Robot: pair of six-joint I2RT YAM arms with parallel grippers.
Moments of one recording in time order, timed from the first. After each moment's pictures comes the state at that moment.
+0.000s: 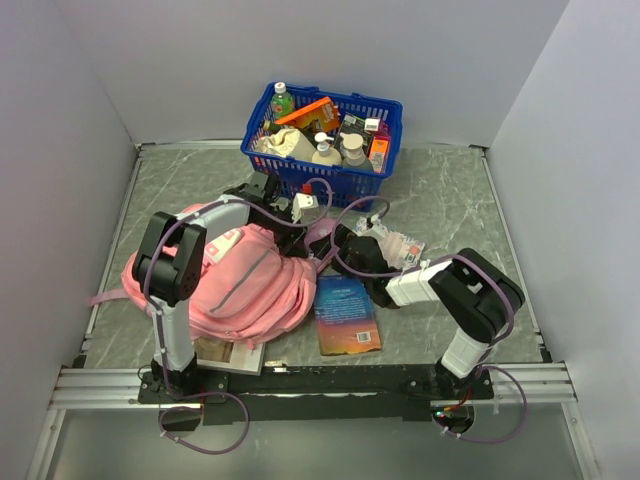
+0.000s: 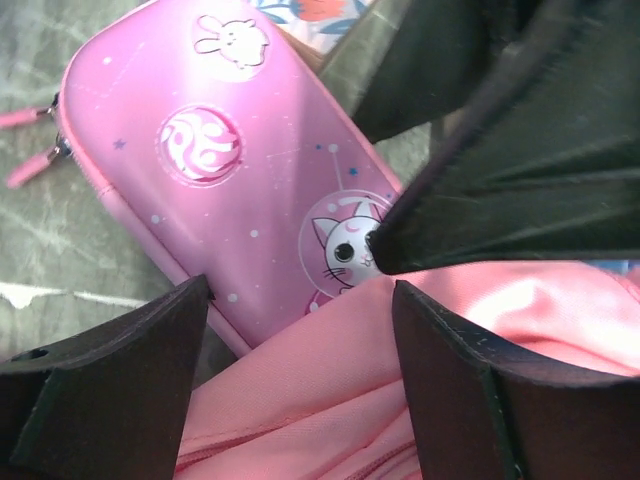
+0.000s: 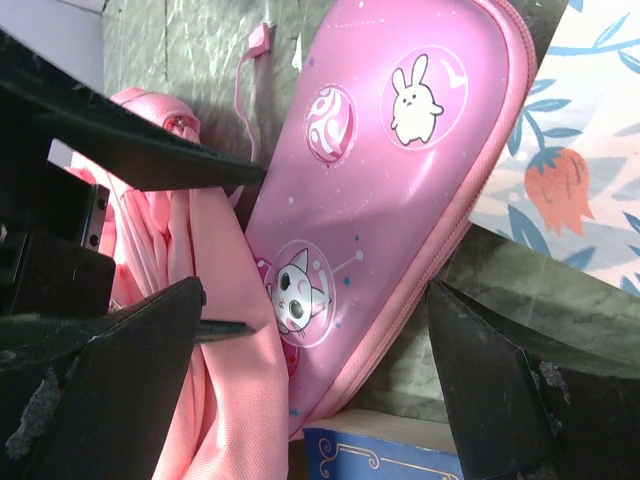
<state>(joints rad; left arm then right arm) -0.42 1.97 1.36 -0.45 0.82 0.67 0.71 1.69 0.59 0.67 0.21 1.07</state>
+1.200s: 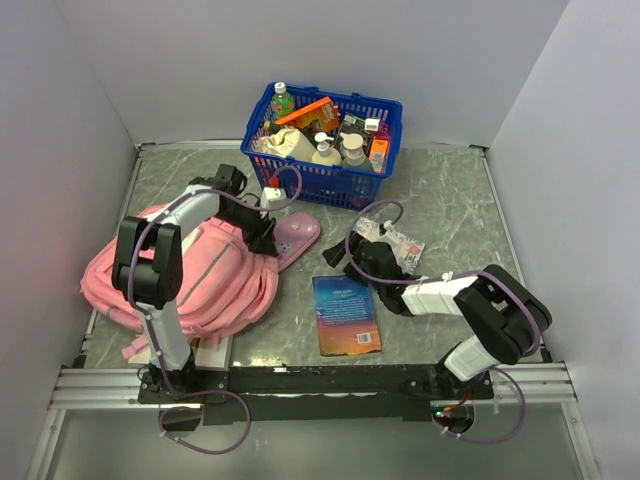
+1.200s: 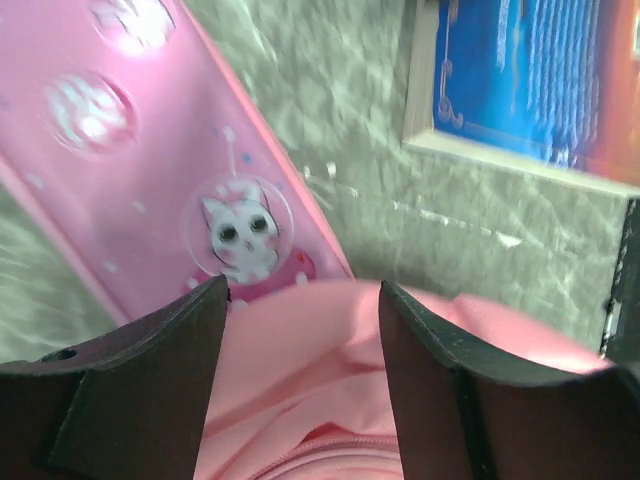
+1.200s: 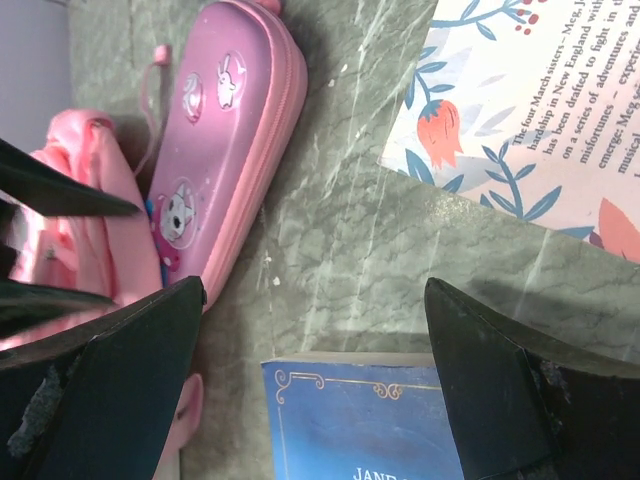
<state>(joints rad) -0.24 1.89 1.36 -0.81 0.87 0.85 0.68 1.52 0.48 0.54 0.20 1.05</state>
